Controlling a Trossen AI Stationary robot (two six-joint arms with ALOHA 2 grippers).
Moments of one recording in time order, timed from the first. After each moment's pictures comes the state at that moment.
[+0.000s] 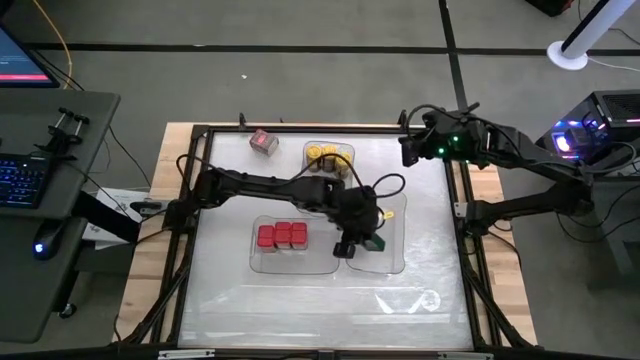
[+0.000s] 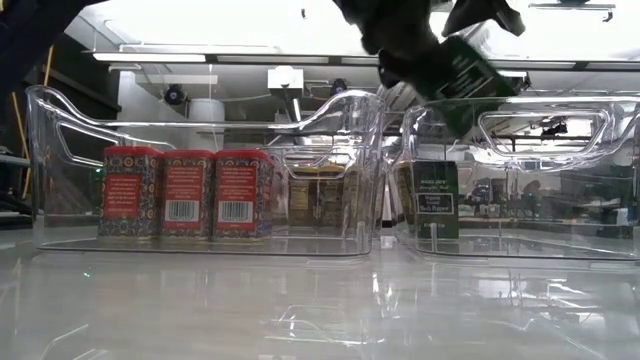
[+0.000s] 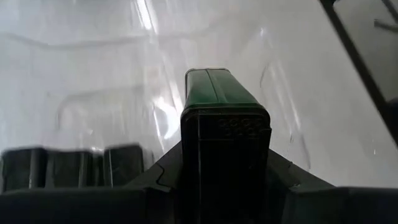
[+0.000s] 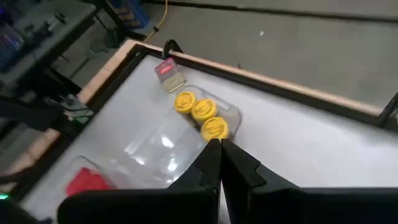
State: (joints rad) left arm -0.06 2.20 2.06 -0.80 0.20 0.15; right arm -0.26 1.05 1.31 -0.89 0.31 0.68
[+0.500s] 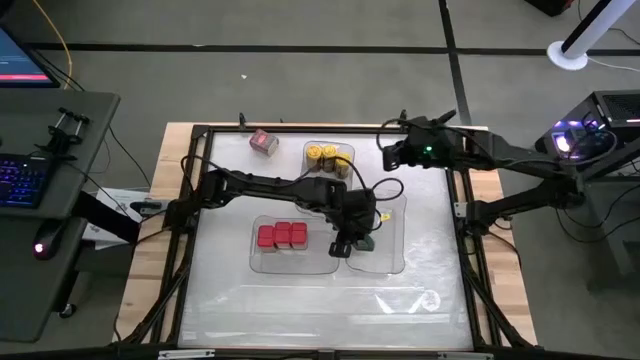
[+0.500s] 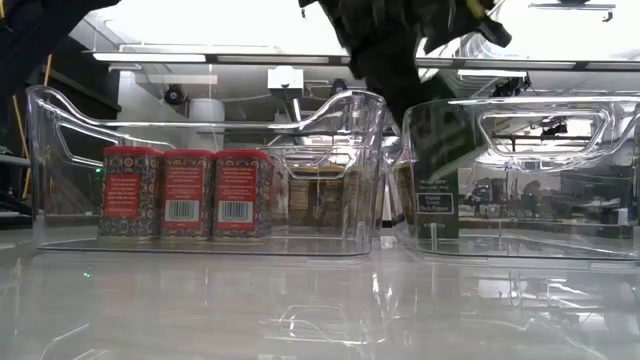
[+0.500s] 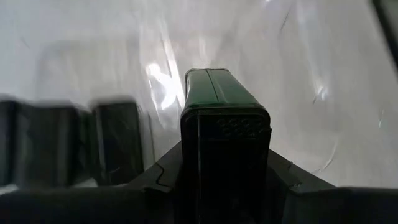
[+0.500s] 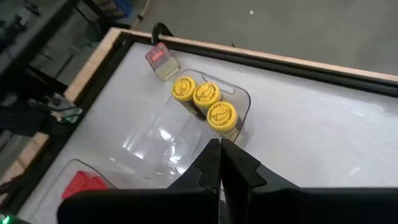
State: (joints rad) left arm -0.05 2.24 2.06 -0.89 0.19 0.15; right arm -0.19 1.17 1.31 -0.87 0.36 0.84
